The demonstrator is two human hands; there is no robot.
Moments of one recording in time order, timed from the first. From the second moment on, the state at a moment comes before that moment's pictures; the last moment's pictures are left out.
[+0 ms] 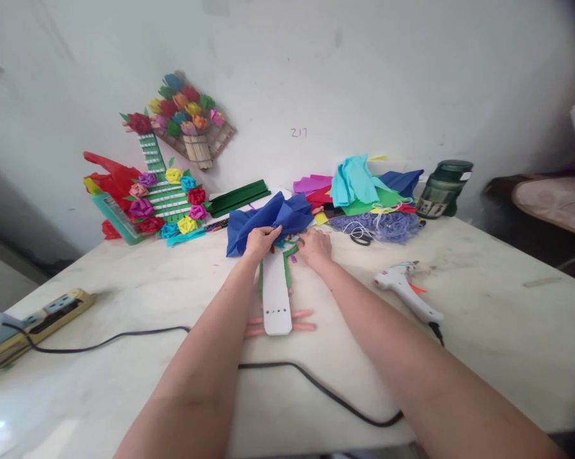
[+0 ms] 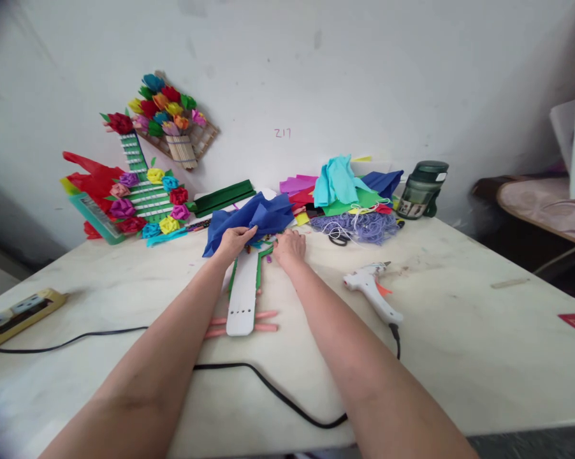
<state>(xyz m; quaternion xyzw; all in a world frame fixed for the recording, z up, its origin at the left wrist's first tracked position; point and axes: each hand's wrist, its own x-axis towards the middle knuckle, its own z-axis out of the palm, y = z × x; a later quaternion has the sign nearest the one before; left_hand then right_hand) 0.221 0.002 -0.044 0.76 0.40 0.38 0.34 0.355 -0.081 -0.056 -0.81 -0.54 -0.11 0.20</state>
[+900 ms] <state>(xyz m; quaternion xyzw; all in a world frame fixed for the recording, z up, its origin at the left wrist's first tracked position) 0.223 0.000 -0.042 0.76 0.38 0.39 0.37 0.344 -0.073 -0.053 -0.75 -0.61 -0.13 0.20</state>
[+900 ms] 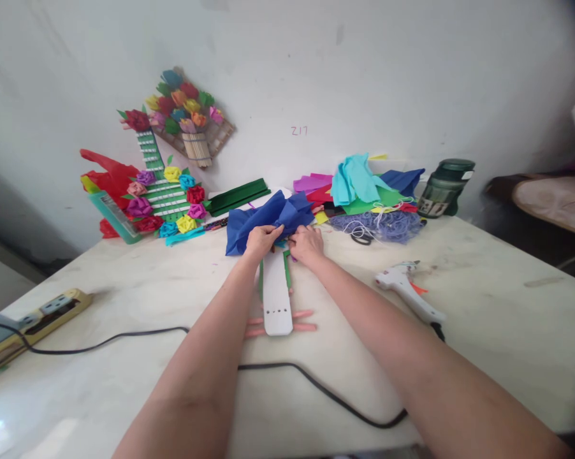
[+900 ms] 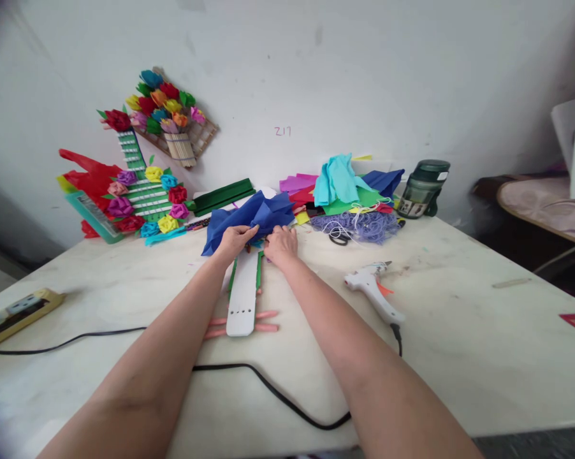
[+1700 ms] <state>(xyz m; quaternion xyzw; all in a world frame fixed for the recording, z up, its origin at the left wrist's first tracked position) 0.220 -0.003 -0.038 0.77 0.39 0.37 0.35 0.347 -0.076 -0.060 -0.78 -0.58 -0.14 0.18</state>
